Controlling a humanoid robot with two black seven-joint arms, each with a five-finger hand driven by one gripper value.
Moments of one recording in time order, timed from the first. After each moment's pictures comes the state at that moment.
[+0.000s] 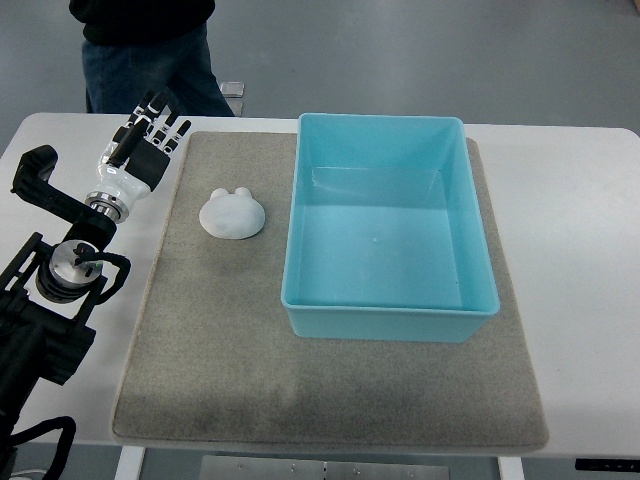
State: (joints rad) left arm -0.47 0.12 -1.42 -0.90 0.28 -0.20 -0.04; right arm 0.00 0.00 0.00 0.14 -0.07 -0.05 0.09
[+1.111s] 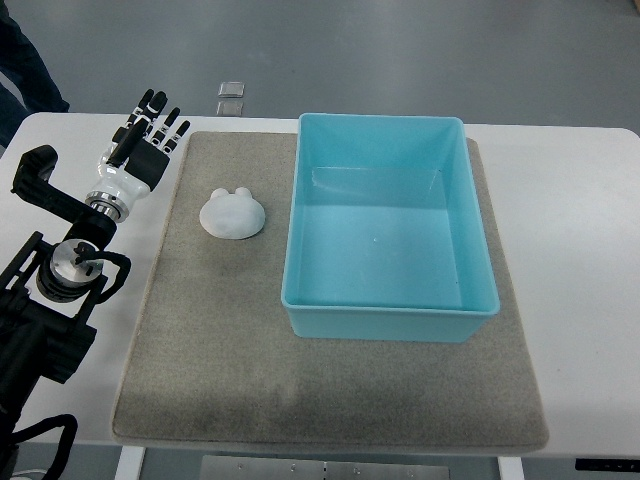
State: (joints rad) left arm -0.47 0.12 -1.43 -0.89 0.28 -0.20 -0.05; right arm 0.00 0.00 0.00 0.14 -0.07 -0.05 0.09
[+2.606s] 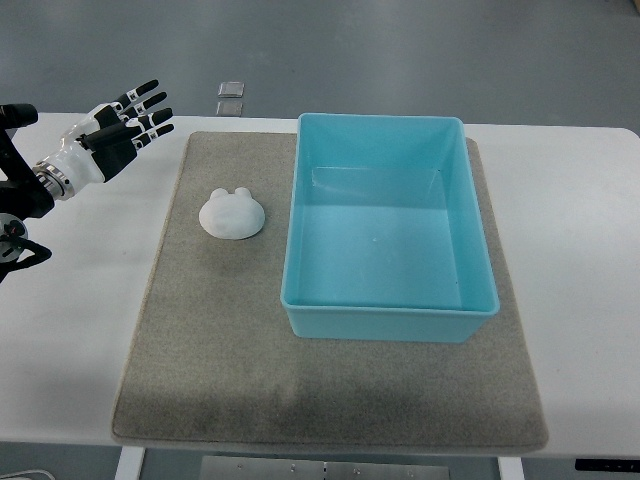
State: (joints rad) left arm -0.62 0.54 -0.92 -0.90 0.28 -0.33 -0.06; right arm 0.00 0.00 0.00 0.14 -0.07 -0.05 0.09
